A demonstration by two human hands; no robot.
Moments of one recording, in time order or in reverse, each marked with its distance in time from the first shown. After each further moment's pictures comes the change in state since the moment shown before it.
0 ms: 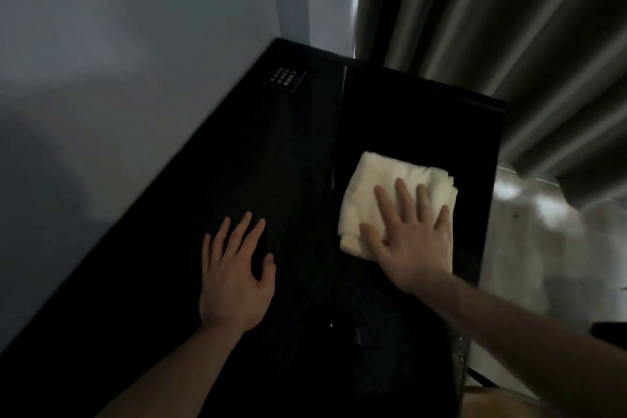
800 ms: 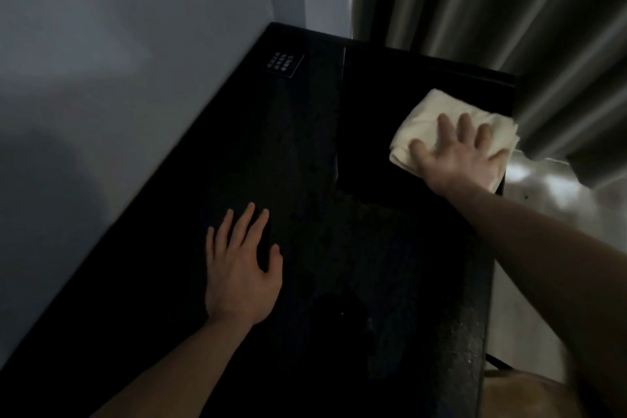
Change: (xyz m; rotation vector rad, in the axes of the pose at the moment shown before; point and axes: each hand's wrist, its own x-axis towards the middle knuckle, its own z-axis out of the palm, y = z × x) left_hand 0.000 -0.005 0.006 -0.012 0.046 0.050; right_hand 0.101 0.055 -0.030 0.137 0.100 0.405
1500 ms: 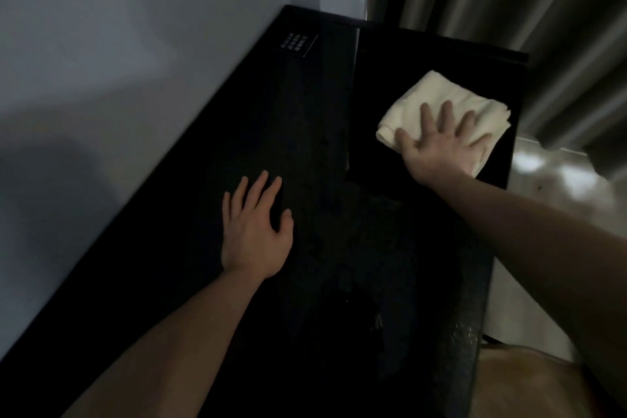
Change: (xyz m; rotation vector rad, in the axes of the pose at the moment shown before) left_hand -0.002 0.002 -0.003 -0.010 -0.024 -0.012; right_hand -0.041 -0.021 0.017 -0.039 -0.041 -0.121
